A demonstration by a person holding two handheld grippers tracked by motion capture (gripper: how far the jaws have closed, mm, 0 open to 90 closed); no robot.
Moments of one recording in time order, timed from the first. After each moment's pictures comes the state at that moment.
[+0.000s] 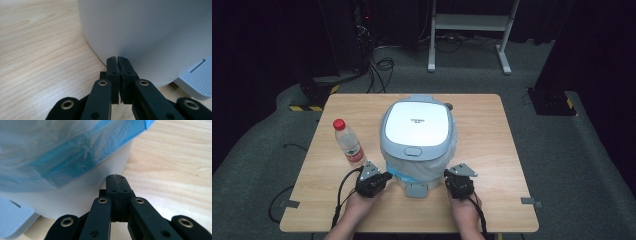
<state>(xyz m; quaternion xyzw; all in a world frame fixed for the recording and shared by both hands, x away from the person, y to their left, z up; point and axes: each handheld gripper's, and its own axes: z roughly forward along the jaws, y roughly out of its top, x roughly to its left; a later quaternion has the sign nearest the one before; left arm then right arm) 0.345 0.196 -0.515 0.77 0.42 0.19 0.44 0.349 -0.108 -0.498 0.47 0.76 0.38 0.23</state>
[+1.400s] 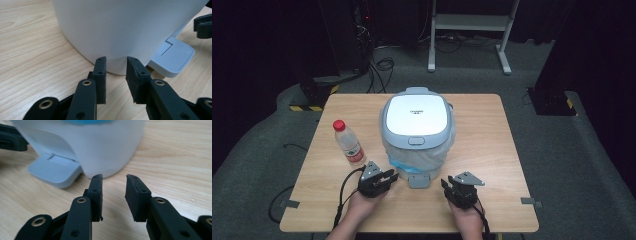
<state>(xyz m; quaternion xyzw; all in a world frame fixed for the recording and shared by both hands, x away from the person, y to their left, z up) 0.345 0.195 -0.518 0.77 0.41 0.17 0.46 0.328 -0.121 -0.509 0.46 0.76 0.41 0.19</state>
